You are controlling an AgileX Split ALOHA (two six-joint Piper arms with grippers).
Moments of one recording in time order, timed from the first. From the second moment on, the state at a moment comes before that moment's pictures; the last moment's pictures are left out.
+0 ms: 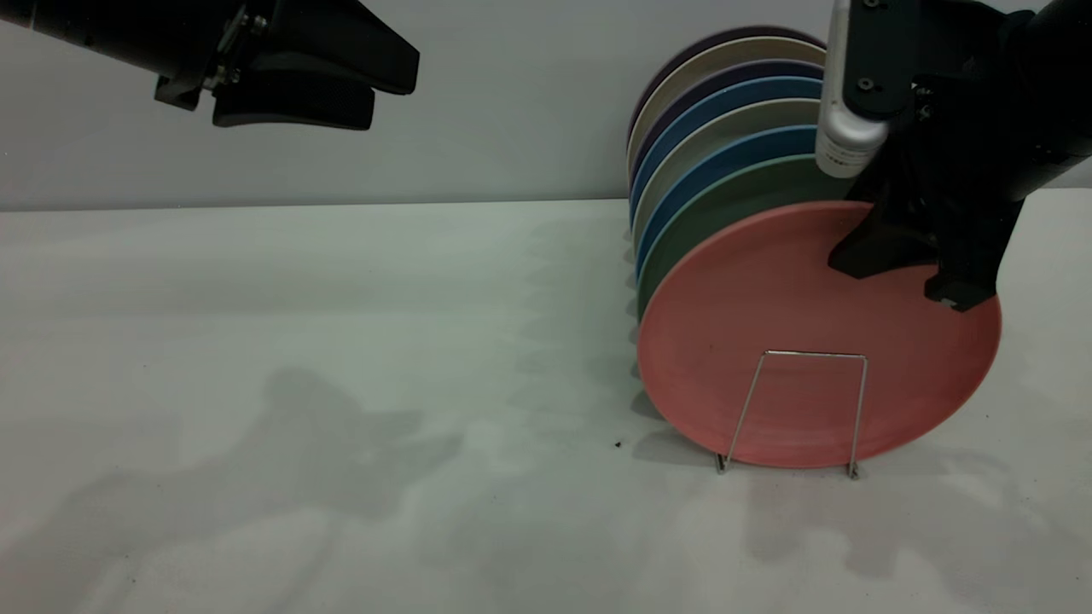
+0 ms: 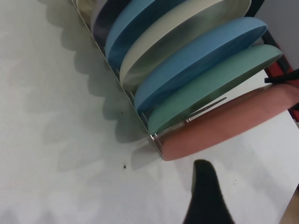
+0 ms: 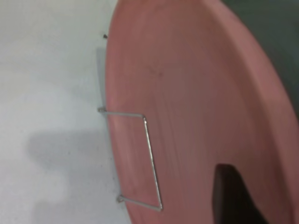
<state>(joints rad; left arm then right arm) -0.13 1.72 -1.00 -1.35 0.68 1.18 0.27 1.72 -0.88 0.80 0.23 -1.81</state>
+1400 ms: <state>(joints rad) -0.11 1.53 -1.00 -1.28 0.66 1.18 0.27 1.41 -0.88 0.78 0.32 -1.44</state>
